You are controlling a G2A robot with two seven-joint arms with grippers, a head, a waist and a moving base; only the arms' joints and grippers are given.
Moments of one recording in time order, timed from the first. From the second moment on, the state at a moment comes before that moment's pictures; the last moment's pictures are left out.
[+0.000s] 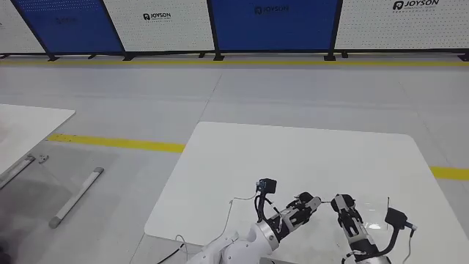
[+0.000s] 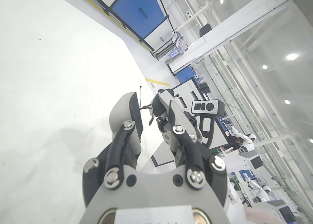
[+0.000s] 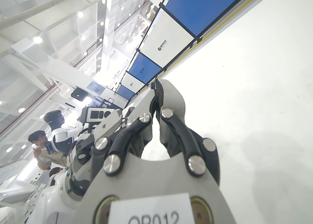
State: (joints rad) left arm 1.45 -1.30 -0.83 -1.72 0.28 -0.08 -0.02; right arm -1.84 -1.23 1.33 -1.90 -0.41 -0.17 -0.03
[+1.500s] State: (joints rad) left arm 1.46 -1.31 -0.85 -1.76 0.09 -0.05 0.00; right arm -1.86 -1.23 1.37 -1.91 -0.37 -0.29 -0.01
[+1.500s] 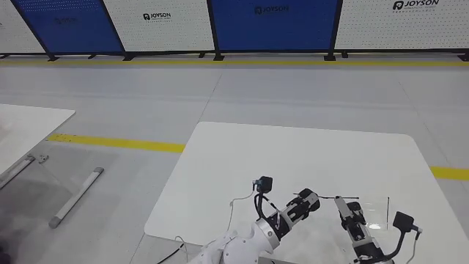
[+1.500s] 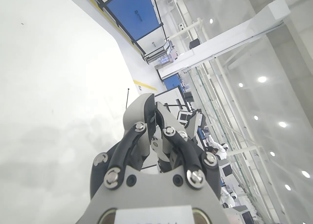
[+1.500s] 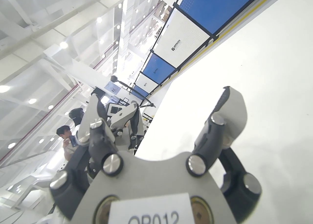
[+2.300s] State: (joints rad) left arm 1.49 -1.31 -0.89 -1.80 -0.06 -0.03 0.04; right arm -1.87 -1.21 1.41 -1.93 -0.90 -0.27 -0.07
